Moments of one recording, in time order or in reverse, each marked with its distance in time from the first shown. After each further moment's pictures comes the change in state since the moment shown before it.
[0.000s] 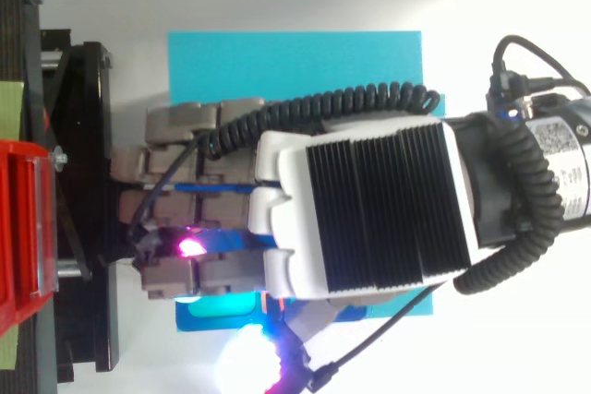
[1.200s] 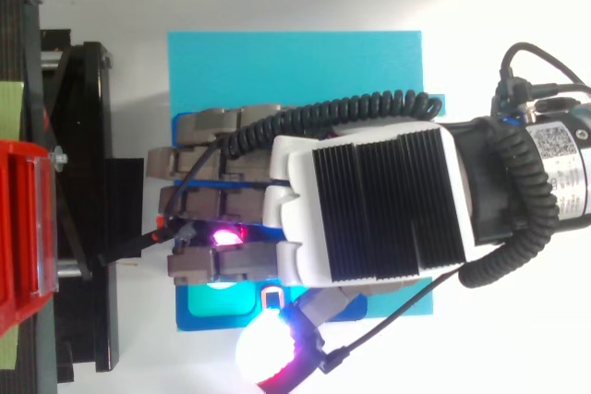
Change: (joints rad) arm -0.002 0.000 -0.001 -0.086 0.007 -0.004
